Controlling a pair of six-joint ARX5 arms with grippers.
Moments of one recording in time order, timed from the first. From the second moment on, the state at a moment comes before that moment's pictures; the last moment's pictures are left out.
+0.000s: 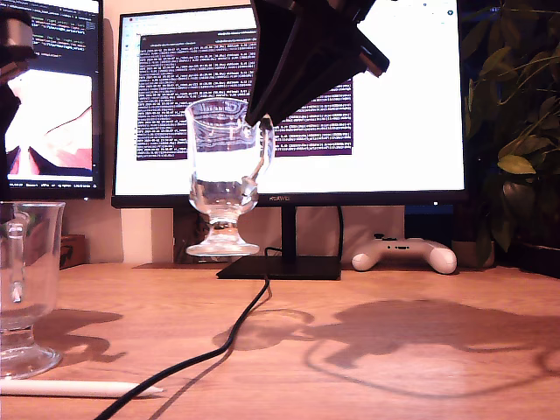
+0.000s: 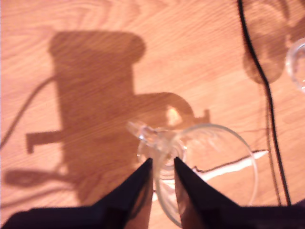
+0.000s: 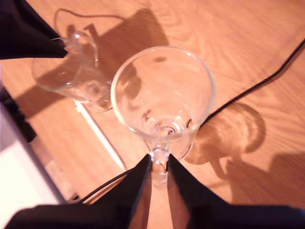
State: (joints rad) left arm -0.27 1.19 0.88 -0.87 0.24 -0.02; right arm 0.81 1.51 1.31 -0.74 -0.20 0.05
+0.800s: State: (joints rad) left arm -0.27 0.97 0.88 -0.87 0.24 -0.02; right arm 0.94 1.58 1.31 -0.67 -0.20 0.00
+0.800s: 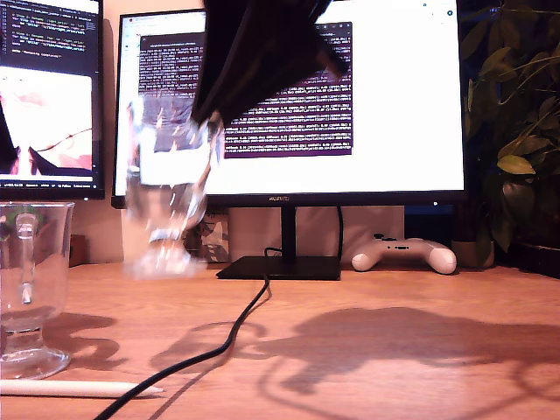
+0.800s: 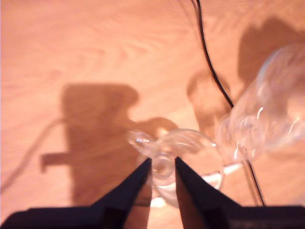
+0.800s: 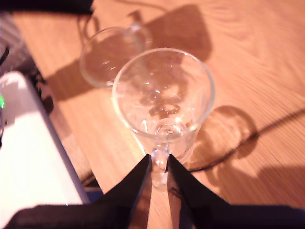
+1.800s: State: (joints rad) left arm -0.18 0.81 0.88 -0.90 0.19 0.03; right arm 0.98 1.56 1.13 -0.37 -0.15 -0.13
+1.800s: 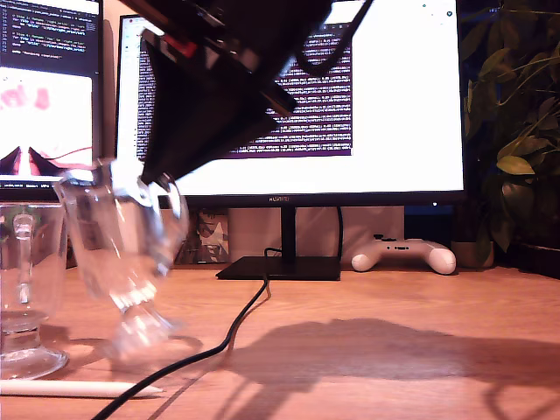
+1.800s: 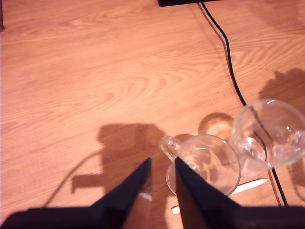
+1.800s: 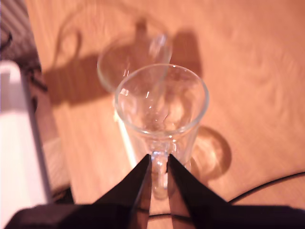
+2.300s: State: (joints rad) left arm -0.18 0.81 0.88 -0.90 0.19 0.03; right arm 0.94 1.50 0.98 -0.22 -0.15 -0.13
